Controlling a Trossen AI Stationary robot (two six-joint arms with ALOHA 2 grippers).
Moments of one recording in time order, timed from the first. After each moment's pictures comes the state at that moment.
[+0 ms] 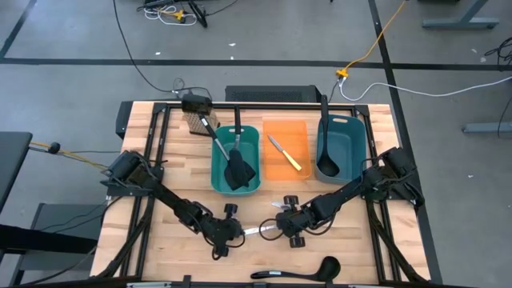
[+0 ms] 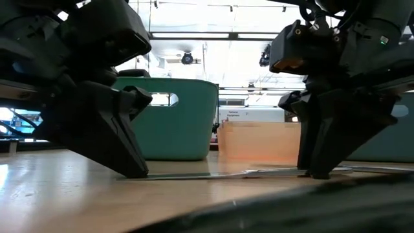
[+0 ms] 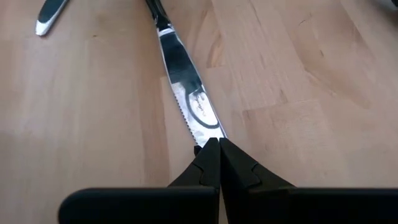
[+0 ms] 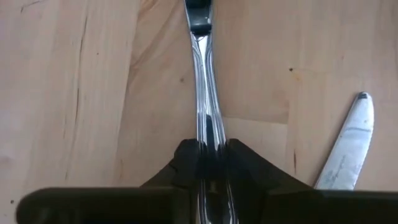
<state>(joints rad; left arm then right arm) -0.59 1.91 0.84 0.18 -0.33 -0.29 0.48 1.91 0.99 -0.29 0.13 0.33</state>
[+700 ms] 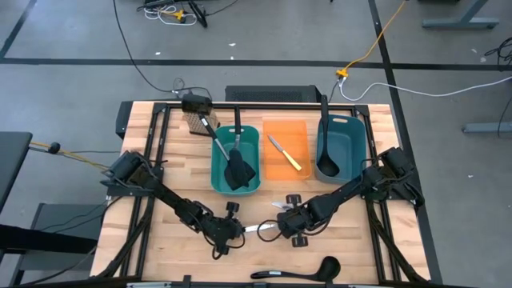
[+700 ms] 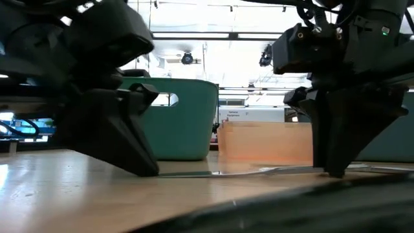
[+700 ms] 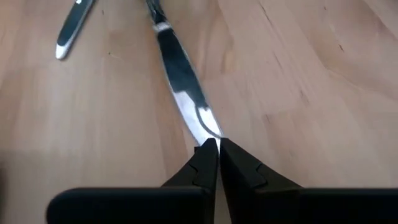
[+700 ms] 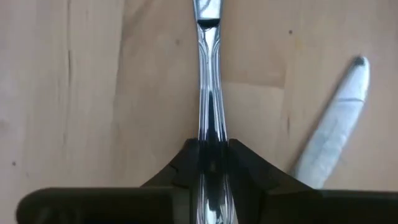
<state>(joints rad) -0.59 1.90 0.84 0.22 -0.37 -0.17 0.48 1.87 1.10 -0.52 0.12 0.34</state>
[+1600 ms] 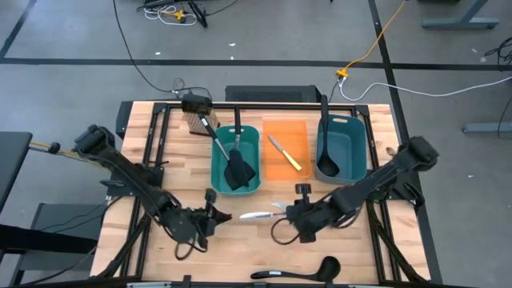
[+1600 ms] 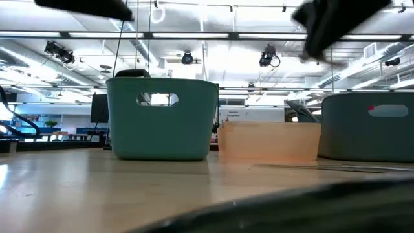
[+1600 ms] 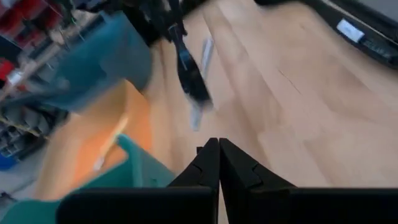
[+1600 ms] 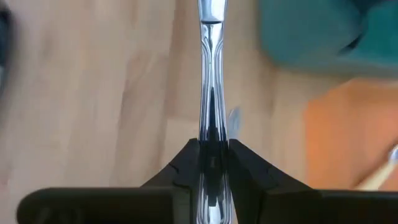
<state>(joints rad) -0.72 1.40 0.81 -0.05 -0.73 0.13 0.54 1.60 1.21 -0.73 0.37 0.33</state>
